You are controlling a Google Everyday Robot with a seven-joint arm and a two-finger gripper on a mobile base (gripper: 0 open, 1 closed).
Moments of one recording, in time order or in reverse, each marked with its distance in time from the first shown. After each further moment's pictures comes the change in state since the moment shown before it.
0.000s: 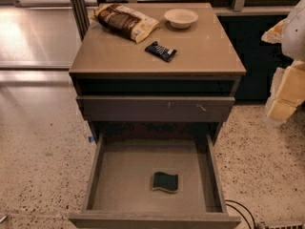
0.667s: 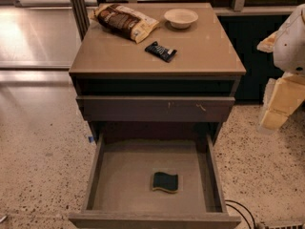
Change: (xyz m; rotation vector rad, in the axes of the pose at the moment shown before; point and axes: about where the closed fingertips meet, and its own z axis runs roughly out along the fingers) arm 0.002 0.007 0.018 0.000 0.022 0.004
